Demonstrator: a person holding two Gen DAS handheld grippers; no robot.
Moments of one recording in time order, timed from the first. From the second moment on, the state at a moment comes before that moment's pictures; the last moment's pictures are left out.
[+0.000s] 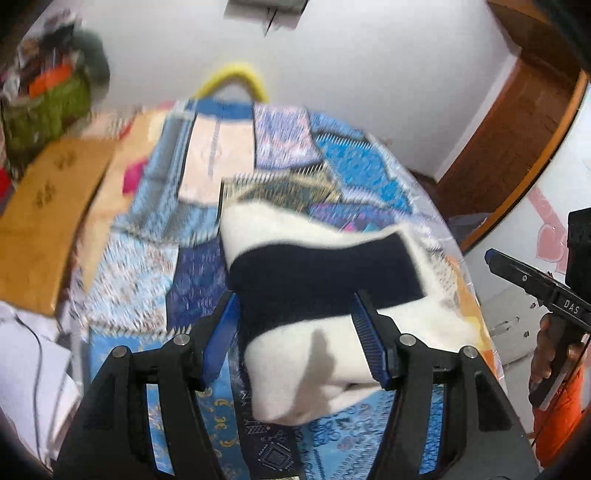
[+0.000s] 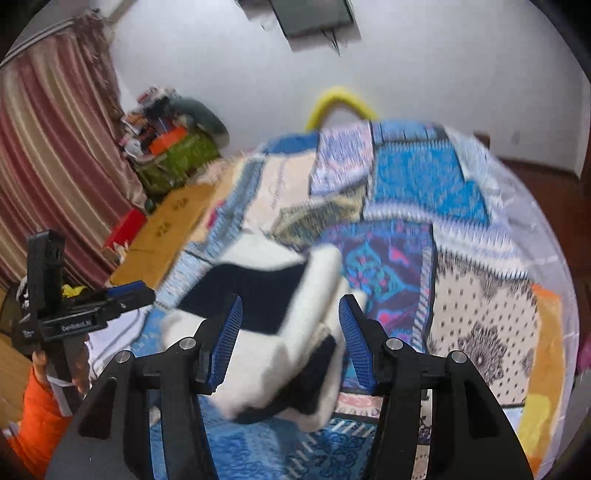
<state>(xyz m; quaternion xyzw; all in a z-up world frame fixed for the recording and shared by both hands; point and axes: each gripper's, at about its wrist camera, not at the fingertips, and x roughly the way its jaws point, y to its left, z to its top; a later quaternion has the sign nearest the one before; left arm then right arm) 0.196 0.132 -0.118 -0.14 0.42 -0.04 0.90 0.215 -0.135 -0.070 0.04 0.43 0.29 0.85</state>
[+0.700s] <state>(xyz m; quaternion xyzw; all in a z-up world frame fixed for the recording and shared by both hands) 0.049 0.059 0.040 -0.05 0.12 -0.02 0.99 0.075 -0.132 0.059 0.03 0.16 0.31 0.94</state>
